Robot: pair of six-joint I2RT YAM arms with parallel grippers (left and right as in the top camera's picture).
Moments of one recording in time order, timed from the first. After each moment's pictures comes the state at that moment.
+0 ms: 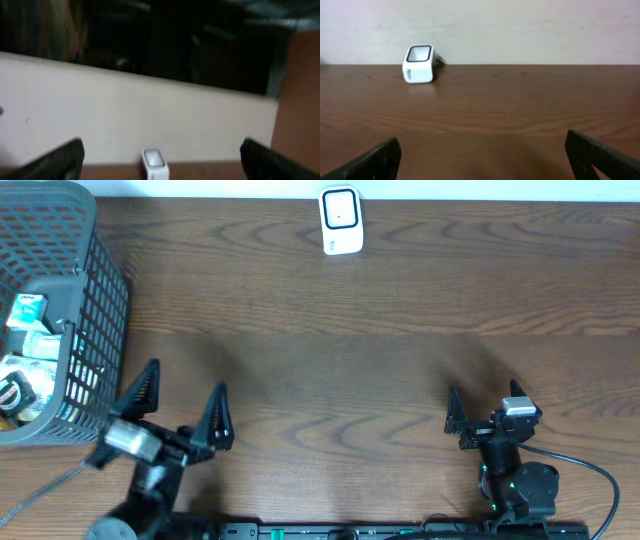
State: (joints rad) left arm -0.05 0.12 0.40 0.08 0.25 -0.31; right arm 0.06 0.01 0.01 -0.07 -0.04 0.02
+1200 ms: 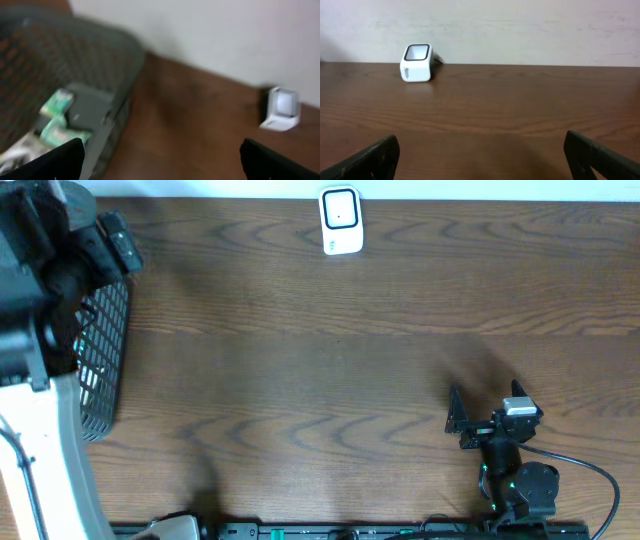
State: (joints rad) left arm 0.19 1.41 1.86 -1.08 -0.03 -0.16; right arm 0.06 0.01 0.01 -0.07 -0.03 0.02
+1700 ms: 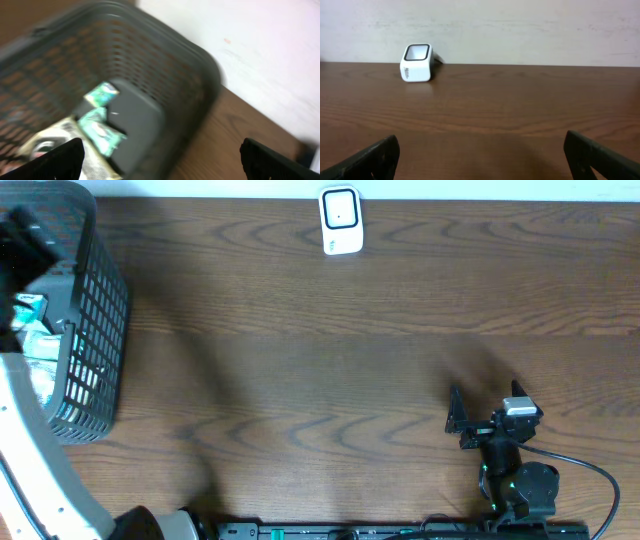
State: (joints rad) left arm 0.49 1.49 1.91 -1.03 0.00 -0.26; right arm 0.06 0.01 0.01 -0.07 -0.03 0.02
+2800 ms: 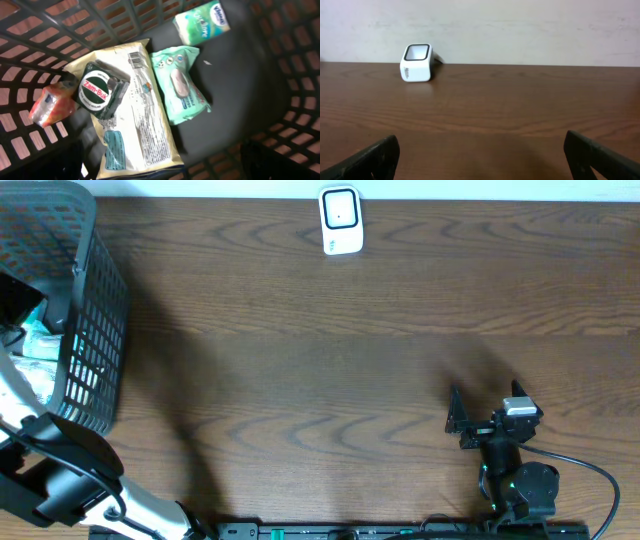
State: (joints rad) left arm 0.64 1.86 1.89 -1.18 -0.17 -0.44; right arm 0.06 0.01 0.01 -0.07 -0.03 0.02
